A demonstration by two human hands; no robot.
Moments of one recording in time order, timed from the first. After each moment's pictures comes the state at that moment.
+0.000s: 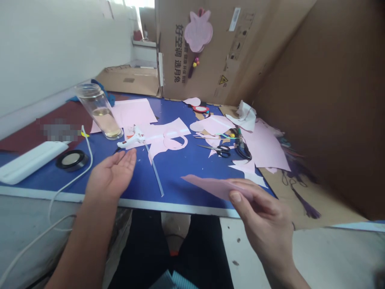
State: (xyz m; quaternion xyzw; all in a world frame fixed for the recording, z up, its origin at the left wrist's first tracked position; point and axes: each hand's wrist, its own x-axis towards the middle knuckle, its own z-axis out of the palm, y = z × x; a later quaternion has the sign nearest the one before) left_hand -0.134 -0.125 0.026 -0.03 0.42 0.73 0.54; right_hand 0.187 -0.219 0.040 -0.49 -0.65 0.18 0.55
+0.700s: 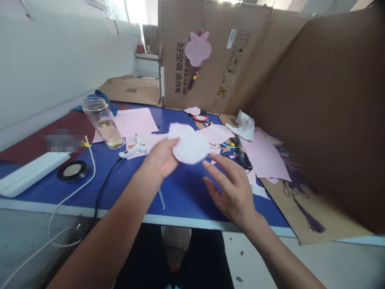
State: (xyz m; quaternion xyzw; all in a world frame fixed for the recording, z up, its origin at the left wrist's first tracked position) left_hand -0.032 -0.049 0.063 0.22 0.30 0.60 0.71; right_hand 0.185 -0.135 0.019 -0.37 -0.82 -0.14 0.42
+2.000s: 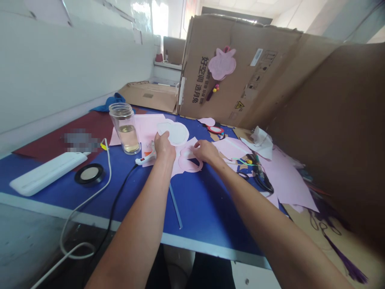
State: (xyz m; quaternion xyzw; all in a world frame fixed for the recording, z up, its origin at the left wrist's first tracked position) left_hand -0.087 0.062 0.025 0.09 0.30 0.84 0.45; right_hand 0.068 0.080 0.019 -0.67 -0.72 0.13 0.10
